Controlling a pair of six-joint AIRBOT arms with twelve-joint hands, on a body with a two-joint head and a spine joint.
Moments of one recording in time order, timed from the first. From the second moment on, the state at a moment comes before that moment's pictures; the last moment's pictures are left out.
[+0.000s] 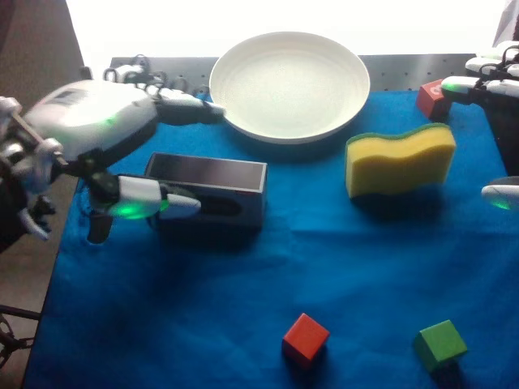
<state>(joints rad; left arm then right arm) 0.75 -1.02 1.10 -0.19 -0.66 1.26 -1.10 -0.84 1.11 0.03 1.08 -0.71</state>
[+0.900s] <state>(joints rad) 0.46 -1.11 1.30 -0.10 -0.59 1.16 -1.10 -0.84 1.11 0.03 1.08 -0.71</state>
